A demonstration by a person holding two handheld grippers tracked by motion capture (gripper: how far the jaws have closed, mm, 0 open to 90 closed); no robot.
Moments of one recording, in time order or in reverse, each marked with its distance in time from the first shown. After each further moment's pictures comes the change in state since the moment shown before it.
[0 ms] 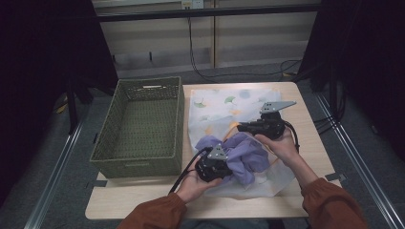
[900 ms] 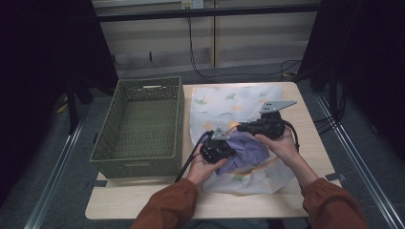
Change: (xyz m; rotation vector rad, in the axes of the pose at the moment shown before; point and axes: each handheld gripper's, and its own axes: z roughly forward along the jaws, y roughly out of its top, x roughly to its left) left arm 0.040 0.027 0.022 -0.081 0.106 -0.101; right arm 0.002 0.003 -0.001 -0.012 0.023 -0.009
